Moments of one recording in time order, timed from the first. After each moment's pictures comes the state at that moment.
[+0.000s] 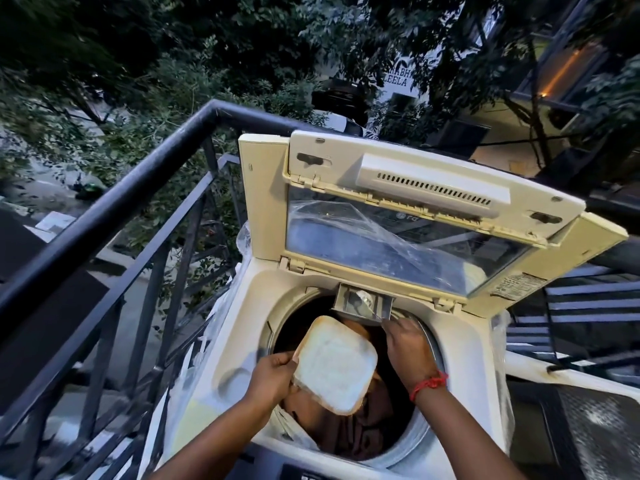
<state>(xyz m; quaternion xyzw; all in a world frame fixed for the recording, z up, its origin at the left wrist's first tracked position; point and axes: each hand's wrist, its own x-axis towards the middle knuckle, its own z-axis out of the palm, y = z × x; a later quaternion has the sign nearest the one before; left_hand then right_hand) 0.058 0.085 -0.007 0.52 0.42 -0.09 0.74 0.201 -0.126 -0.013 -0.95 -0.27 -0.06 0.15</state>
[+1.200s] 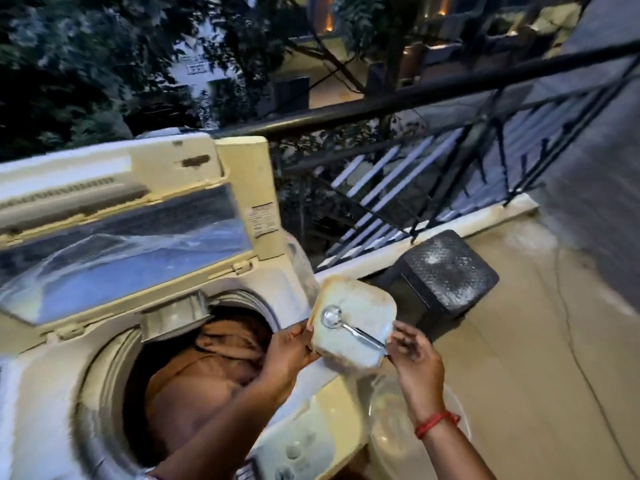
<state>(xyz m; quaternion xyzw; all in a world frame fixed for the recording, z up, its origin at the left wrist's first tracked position) 0.123 -0.212 0.025 0.59 0.18 -0.28 0.74 0.050 -0.404 0.010 -0.68 0.32 -0.16 0.65</state>
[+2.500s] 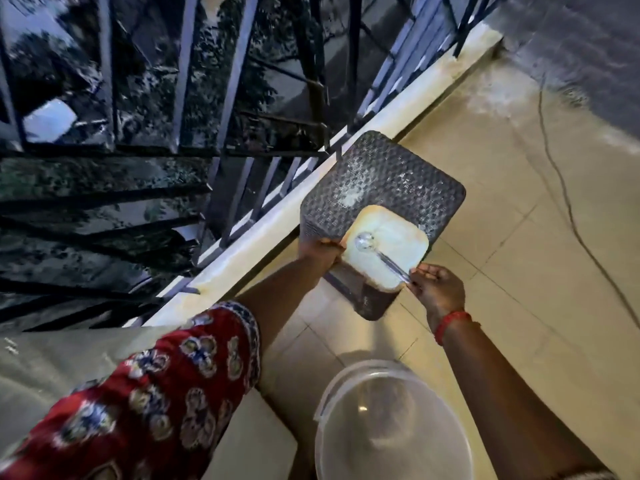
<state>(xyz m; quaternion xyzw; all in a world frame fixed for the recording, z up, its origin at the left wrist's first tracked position) 0.353 -0.667 -0.322 0.79 0.15 -0.40 0.44 0.183 -0.789 -0.344 -0.41 0.59 -0.16 0.68</state>
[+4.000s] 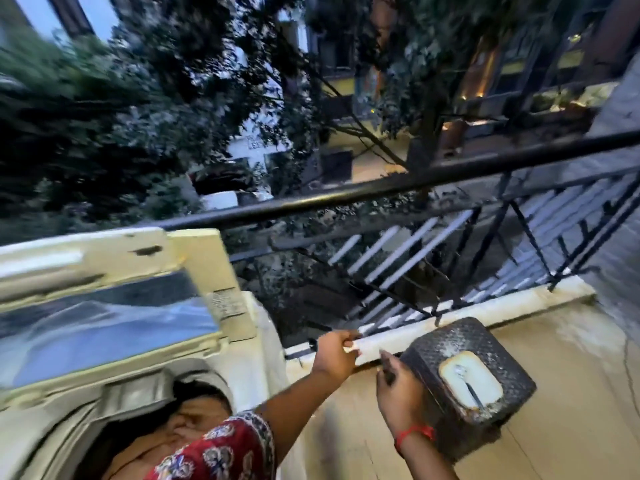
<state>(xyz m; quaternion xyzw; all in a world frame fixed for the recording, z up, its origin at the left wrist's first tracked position) 0.266 -0.393 0.009 0.89 -0.03 -0.15 0.44 0.191 -0.514 -0.025 -0.85 0.21 -0.08 0.48</state>
